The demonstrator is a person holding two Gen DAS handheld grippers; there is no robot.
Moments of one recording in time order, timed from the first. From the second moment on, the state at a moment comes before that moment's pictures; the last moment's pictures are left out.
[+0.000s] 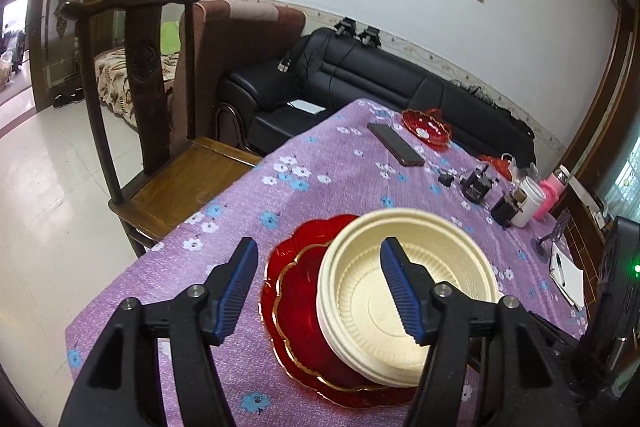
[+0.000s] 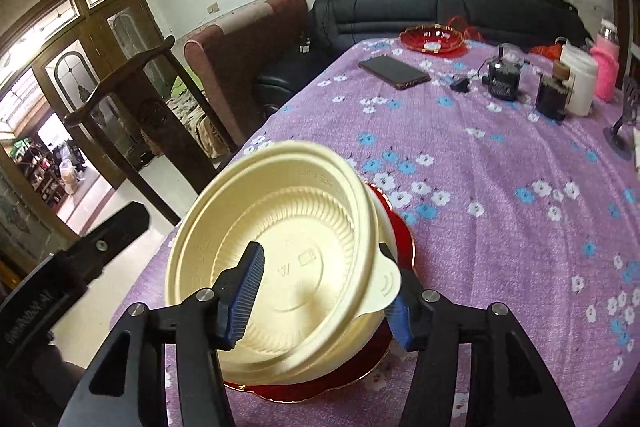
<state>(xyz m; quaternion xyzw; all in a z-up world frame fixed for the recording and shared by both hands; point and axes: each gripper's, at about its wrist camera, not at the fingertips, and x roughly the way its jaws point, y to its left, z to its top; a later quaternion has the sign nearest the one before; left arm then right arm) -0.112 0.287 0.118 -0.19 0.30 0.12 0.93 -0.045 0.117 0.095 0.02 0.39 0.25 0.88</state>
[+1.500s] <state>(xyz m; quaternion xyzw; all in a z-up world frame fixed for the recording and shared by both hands) -0.160 0.186 0.136 -0.05 0.23 0.22 0.95 -0.149 0.054 0.089 -0.02 0.30 0.21 0.93</state>
